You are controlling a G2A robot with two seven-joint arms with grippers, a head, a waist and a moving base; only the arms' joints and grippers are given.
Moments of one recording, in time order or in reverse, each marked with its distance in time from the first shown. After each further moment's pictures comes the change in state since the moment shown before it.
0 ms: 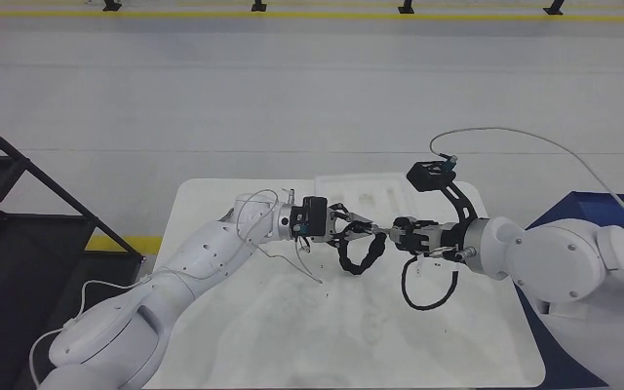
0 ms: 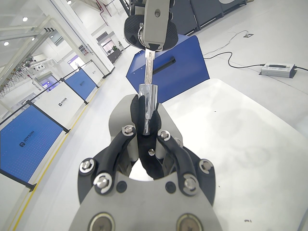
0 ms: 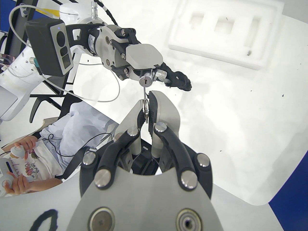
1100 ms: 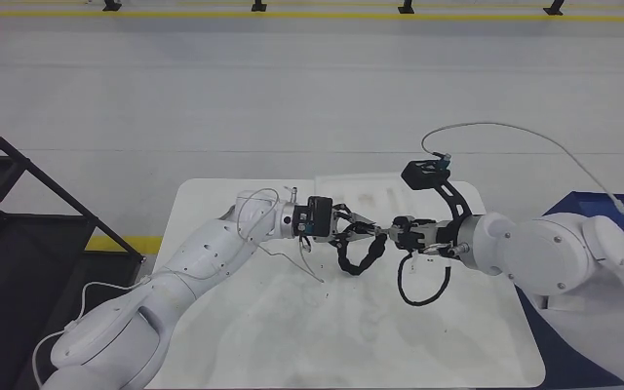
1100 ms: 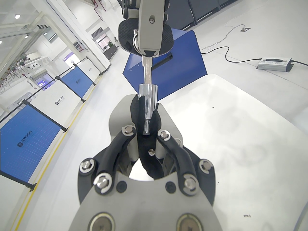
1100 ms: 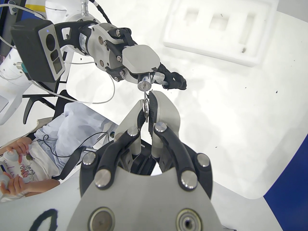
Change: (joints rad) left arm 0.010 -0.007 -0.049 -0.028 0.057 -0.046 -0.041; right arm 0.121 0.058 -0.139 0.025 0.049 0.044 -0.044
